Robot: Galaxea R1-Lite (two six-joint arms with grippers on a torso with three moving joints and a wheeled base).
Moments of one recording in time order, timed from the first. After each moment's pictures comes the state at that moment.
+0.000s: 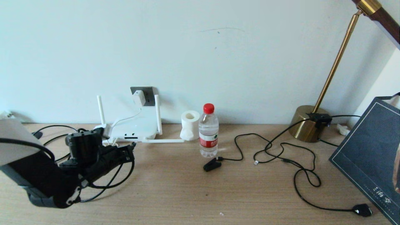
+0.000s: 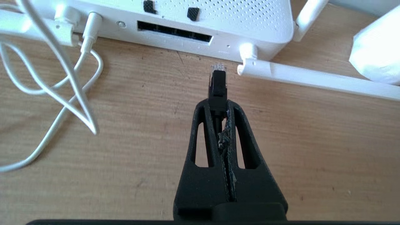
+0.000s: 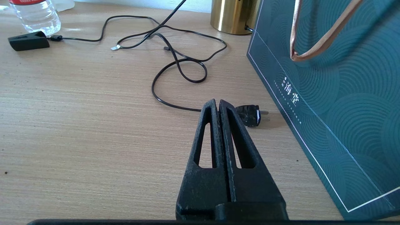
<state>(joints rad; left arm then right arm) -0.07 2.03 -0.60 -1.10 -0.04 -0.18 0.00 0.00 0.00 0.00 0.02 -0.05</state>
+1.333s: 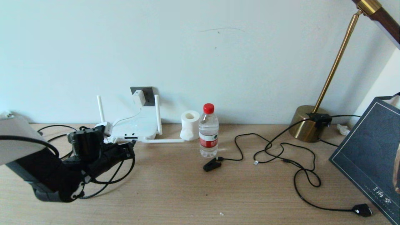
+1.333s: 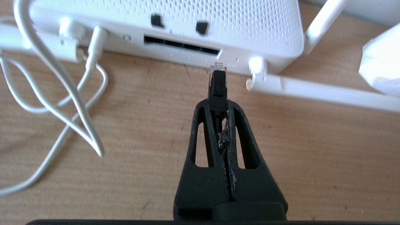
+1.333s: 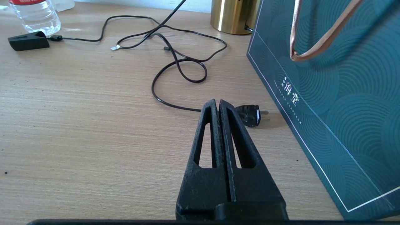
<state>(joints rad) -0.05 2.06 -0.65 -1.09 -0.04 -0.18 0.00 0.00 0.00 0.00 0.02 -0.05</state>
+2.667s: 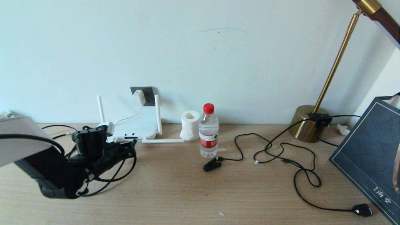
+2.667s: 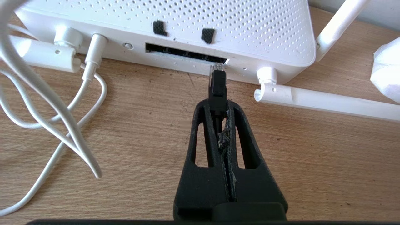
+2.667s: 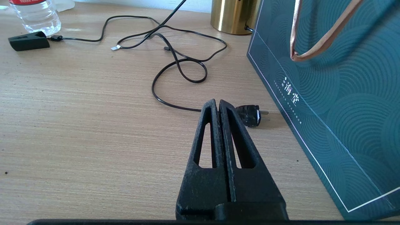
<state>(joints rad) -0.05 2.10 -0.69 -1.09 -0.04 -0.18 0.00 0.00 0.00 0.00 0.02 -0.05</state>
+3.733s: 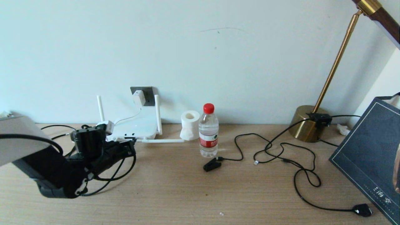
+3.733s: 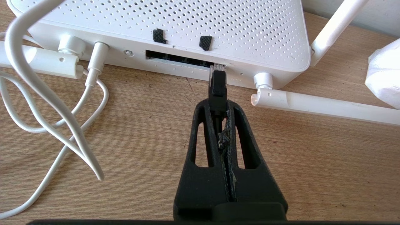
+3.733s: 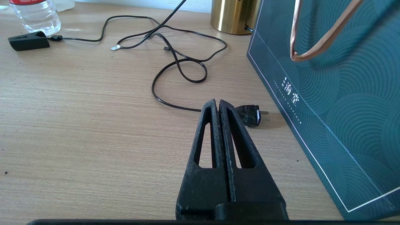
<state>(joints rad) -0.05 2.09 -0.69 -1.09 -0.04 -0.18 0.00 0.00 0.00 0.00 0.02 -0.05</state>
